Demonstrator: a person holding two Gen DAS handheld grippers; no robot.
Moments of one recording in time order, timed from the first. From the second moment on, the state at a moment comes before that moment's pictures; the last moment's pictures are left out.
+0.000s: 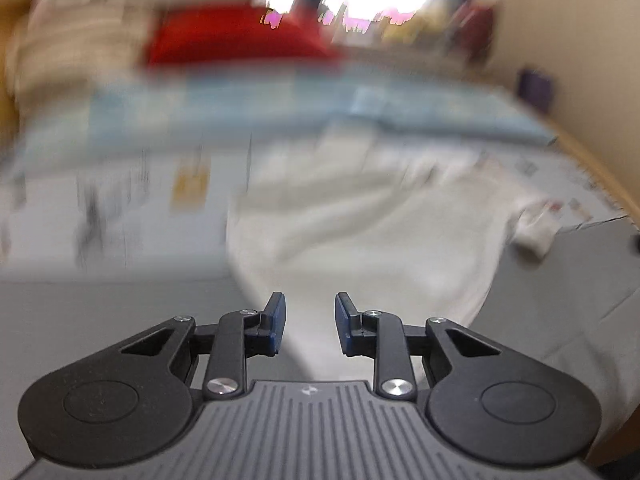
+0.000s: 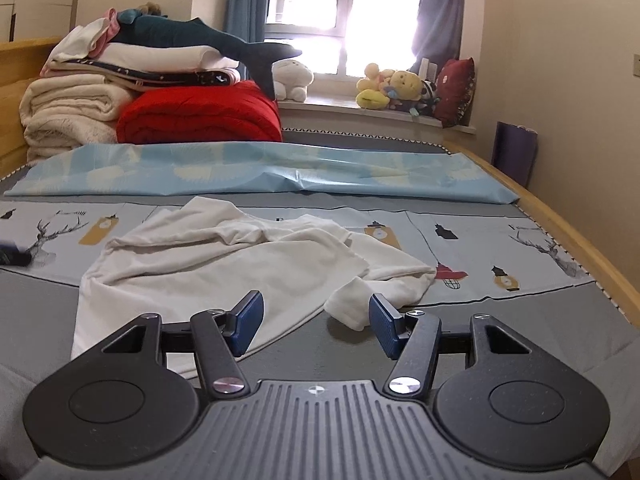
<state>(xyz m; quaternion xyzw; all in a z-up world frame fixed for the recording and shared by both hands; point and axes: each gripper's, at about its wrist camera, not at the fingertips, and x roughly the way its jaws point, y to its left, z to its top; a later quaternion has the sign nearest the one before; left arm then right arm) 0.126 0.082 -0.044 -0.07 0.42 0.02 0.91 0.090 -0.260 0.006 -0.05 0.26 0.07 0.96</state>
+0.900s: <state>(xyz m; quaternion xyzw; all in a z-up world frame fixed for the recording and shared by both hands) 0.093 0.107 -0.079 0.01 0.54 0.02 0.84 0.101 -0.305 -0.006 0.01 0.32 0.03 0.95</state>
